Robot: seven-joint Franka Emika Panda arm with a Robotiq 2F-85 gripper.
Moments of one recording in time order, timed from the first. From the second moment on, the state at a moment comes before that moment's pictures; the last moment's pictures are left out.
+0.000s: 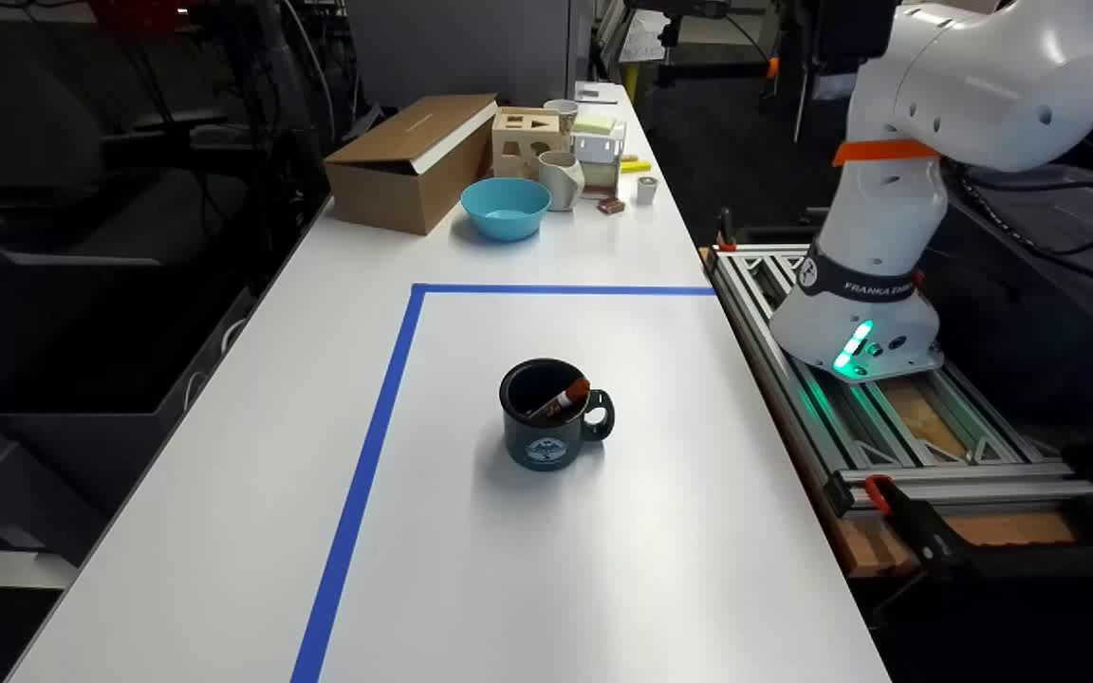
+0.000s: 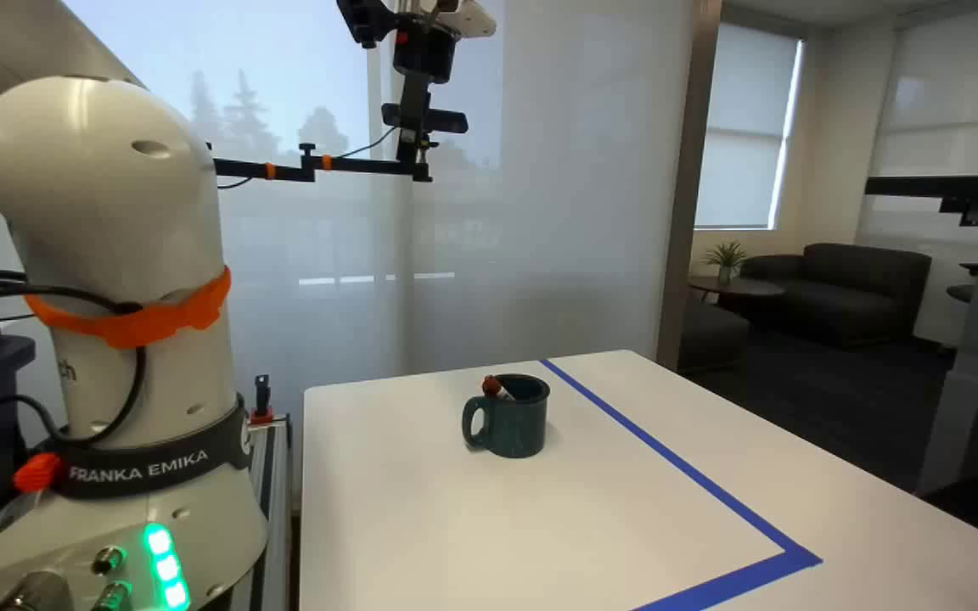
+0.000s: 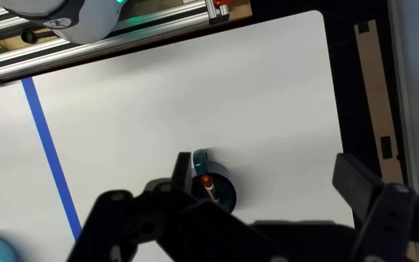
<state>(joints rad) 0.13 -0.72 0.34 -2.42 0.31 1.60 0.60</state>
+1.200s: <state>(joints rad) 0.08 -0.62 0.36 -2.44 0.28 1.62 0.66</state>
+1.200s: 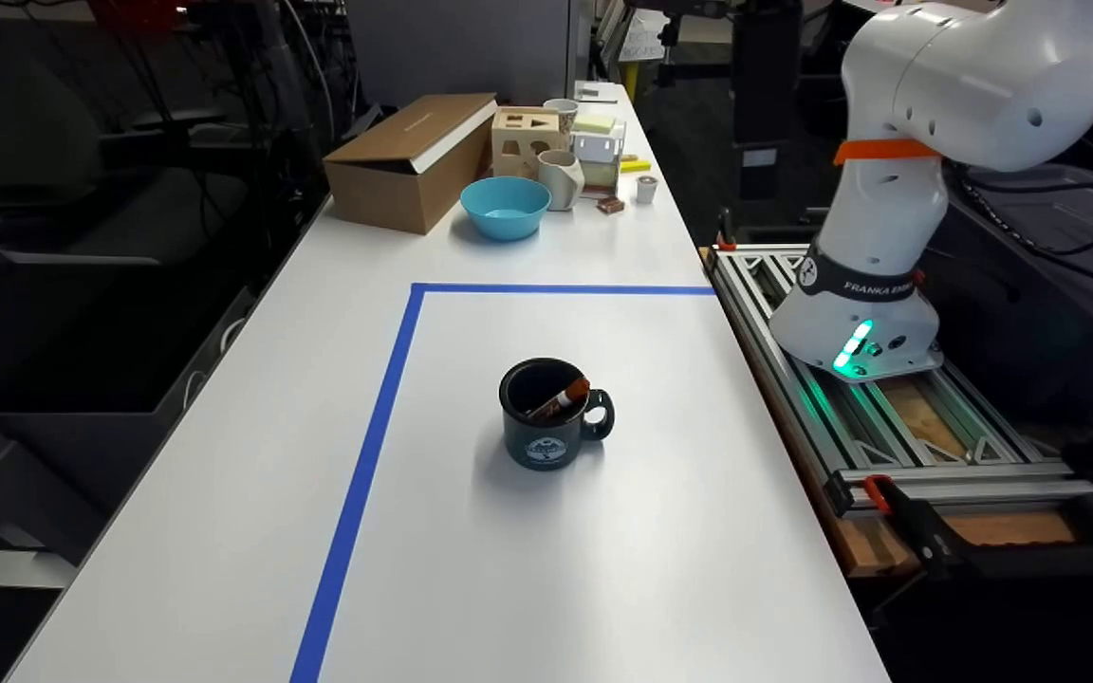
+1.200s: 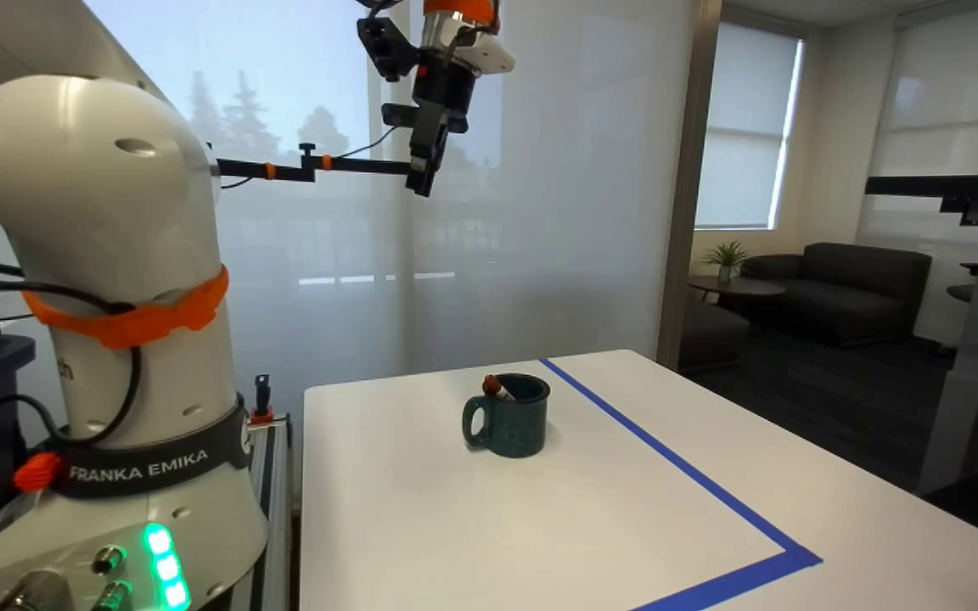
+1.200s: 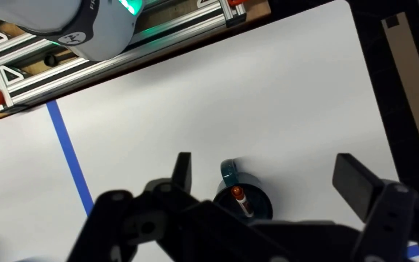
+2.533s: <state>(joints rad) 0.05 -0.07 0.19 -2.33 0.39 1.82 0.72</state>
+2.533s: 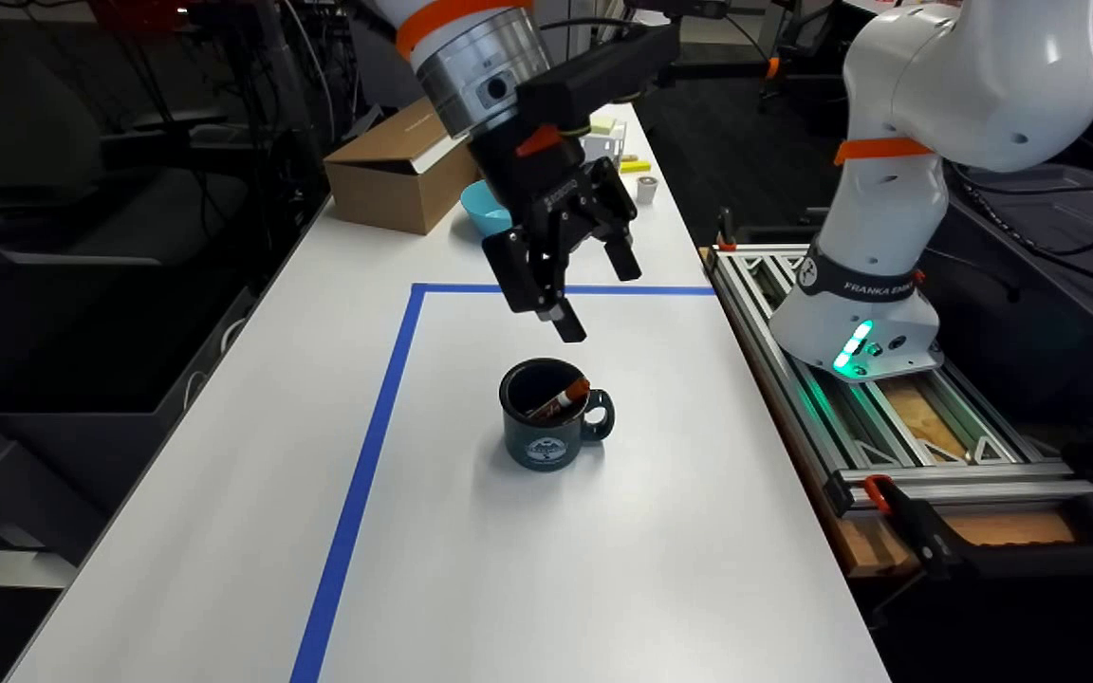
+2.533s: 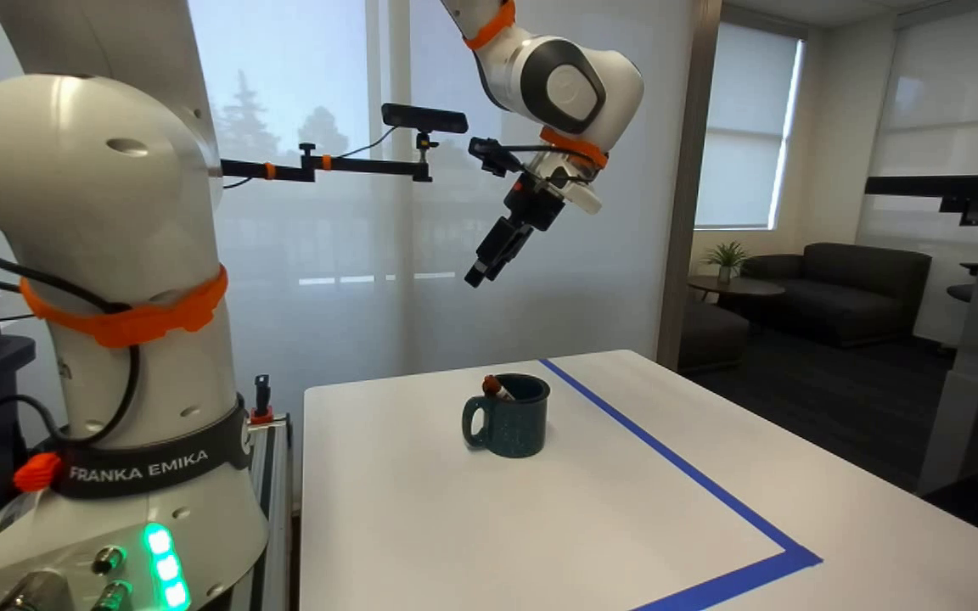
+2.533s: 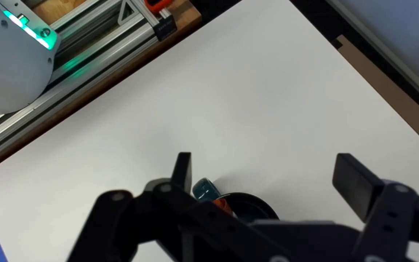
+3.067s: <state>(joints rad) 0.05 0.05 0.12 -2.27 0.33 1.86 0.68</state>
